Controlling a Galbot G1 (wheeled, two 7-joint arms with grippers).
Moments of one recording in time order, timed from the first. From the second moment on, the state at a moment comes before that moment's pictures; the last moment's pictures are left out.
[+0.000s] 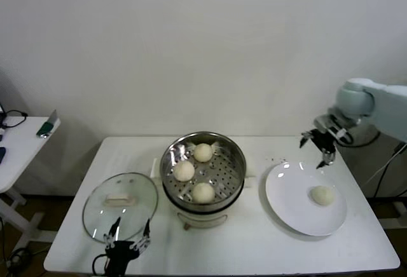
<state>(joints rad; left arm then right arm) 1.80 -1.48 -0.57 -2.04 -0.05 0.00 0.01 0.74 0.61 -1.66 1.28 0.26 0.05 -1.06</state>
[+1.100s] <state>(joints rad) 1.81 -1.48 -0.56 -2.03 -0.04 0.00 0.00 0.12 0.55 -1.14 1.12 0.06 -0.10 -0.95</state>
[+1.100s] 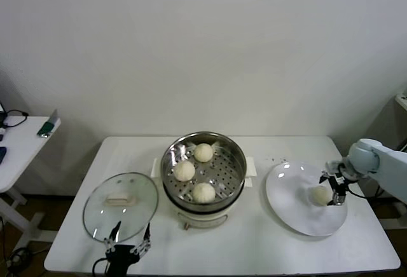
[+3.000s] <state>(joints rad) 1.79 -1.46 -0.59 -2.04 -0.08 0.02 0.00 0.84 1.10 -1.69 1.50 0.75 -0.41 -0.76</state>
